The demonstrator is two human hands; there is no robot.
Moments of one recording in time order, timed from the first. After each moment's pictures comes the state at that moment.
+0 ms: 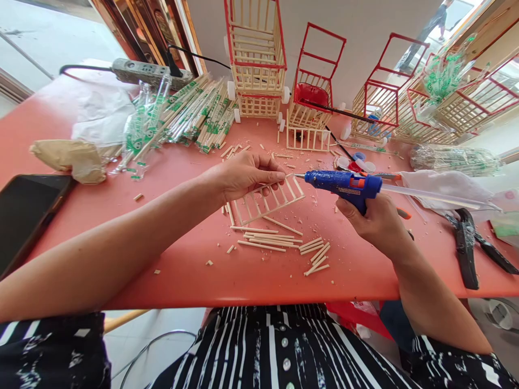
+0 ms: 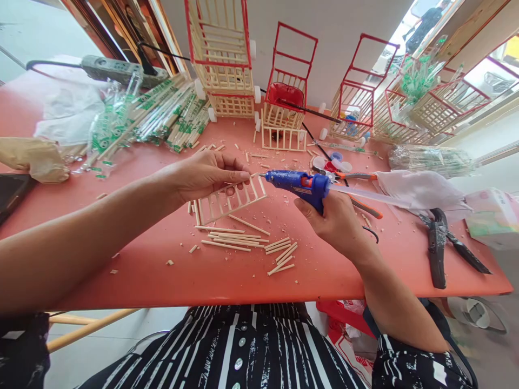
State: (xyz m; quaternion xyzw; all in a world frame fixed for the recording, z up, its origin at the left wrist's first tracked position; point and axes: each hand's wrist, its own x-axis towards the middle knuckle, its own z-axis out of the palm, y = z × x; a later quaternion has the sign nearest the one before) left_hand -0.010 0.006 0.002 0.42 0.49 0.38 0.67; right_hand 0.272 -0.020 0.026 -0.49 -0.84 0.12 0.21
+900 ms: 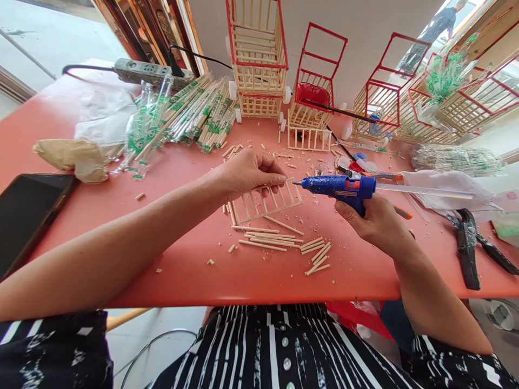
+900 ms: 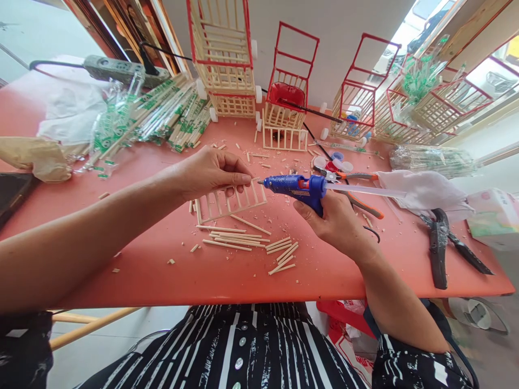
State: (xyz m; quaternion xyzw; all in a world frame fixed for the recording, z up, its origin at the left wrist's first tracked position) left_hand -0.014 0.006 0.001 0.53 0.49 0.36 0.58; right_hand 0.269 -0.020 0.029 -0.49 -0.84 0.16 0.17
